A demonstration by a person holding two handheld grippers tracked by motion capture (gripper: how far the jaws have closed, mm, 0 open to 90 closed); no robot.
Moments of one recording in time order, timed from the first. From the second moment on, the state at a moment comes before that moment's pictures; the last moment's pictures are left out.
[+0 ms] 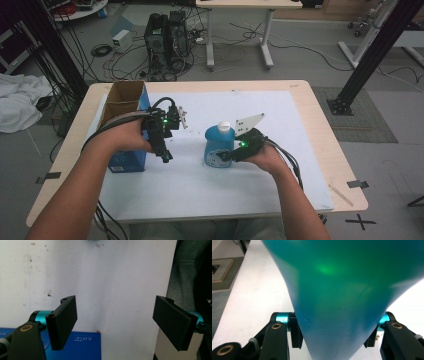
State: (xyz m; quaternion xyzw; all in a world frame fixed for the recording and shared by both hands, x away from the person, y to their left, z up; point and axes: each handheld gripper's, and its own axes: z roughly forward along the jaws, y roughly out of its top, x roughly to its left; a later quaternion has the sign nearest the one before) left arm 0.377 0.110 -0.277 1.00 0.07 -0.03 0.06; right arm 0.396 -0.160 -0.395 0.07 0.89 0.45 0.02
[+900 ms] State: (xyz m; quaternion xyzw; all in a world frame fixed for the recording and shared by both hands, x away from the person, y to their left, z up) left arm 0.378 0.101 -0.269 1.00 0.05 -0.02 0.06; right arm 0.387 -0.164 -0.361 0.04 0.89 0.45 0.03
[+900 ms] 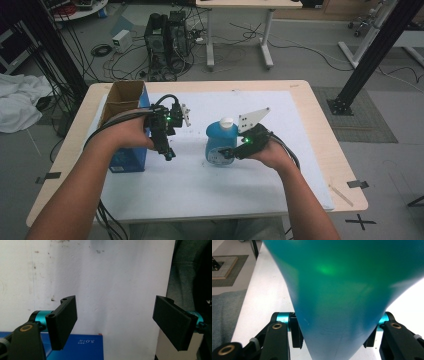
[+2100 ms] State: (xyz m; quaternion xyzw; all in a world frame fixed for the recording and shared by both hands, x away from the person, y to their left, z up) left arm 0.364 0.035 -0.233 1.00 -0.02 -0.01 0.07; right arm 0.373 -0.127 -0.349 -0.02 0.89 0.46 0.01
